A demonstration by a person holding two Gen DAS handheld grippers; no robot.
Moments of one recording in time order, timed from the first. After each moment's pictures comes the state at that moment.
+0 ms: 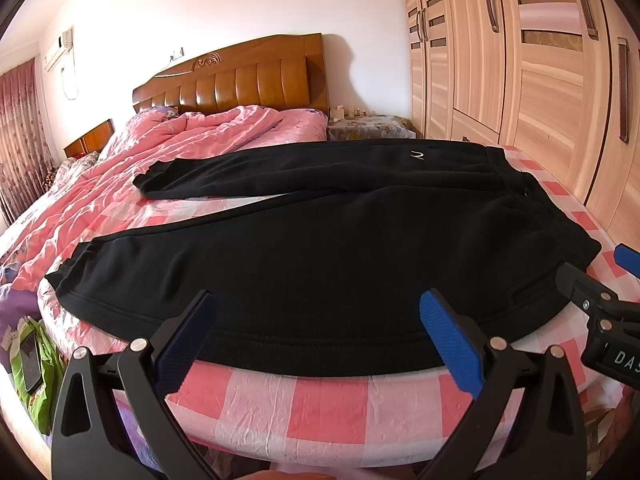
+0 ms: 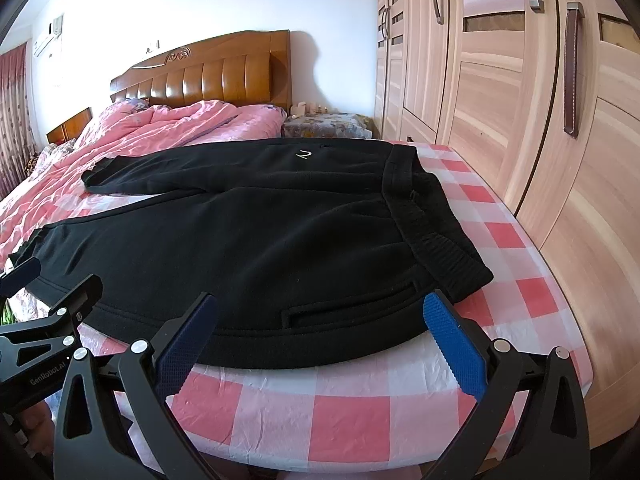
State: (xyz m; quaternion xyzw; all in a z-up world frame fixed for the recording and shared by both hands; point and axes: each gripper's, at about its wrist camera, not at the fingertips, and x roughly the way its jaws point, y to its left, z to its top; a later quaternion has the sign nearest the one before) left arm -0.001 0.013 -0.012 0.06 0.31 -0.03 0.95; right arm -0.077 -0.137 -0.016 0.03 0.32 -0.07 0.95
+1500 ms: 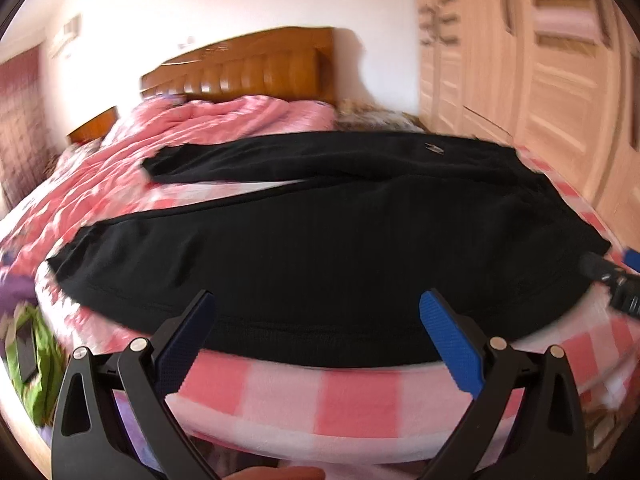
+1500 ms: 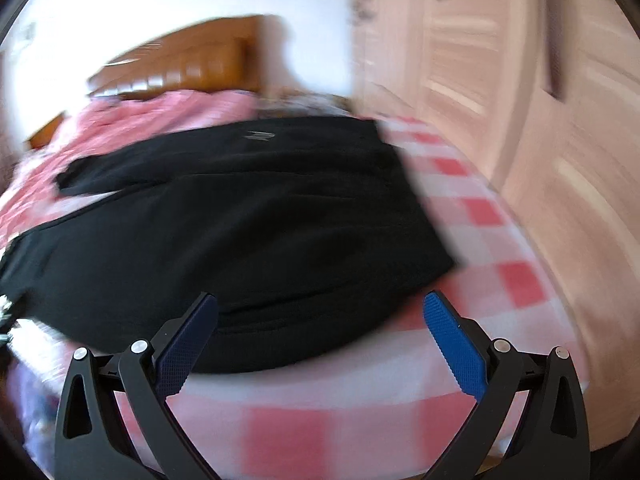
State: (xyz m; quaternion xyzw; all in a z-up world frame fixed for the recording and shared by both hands) left arm 0.001 0.050 -0.023 0.04 0.32 -0.01 0.95; right arm -0.058 -0.205 -0.036 0.06 0.36 -0.14 0.92
